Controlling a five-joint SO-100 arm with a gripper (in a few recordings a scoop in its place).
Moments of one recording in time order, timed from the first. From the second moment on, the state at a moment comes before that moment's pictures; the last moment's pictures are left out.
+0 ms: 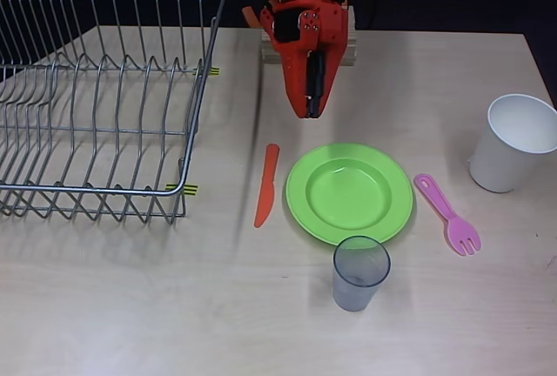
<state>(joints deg) -5.7 161.3 169.8 36.0 44.5</state>
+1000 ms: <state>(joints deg) -7.6 189.6 180.3 68.6 11.9</state>
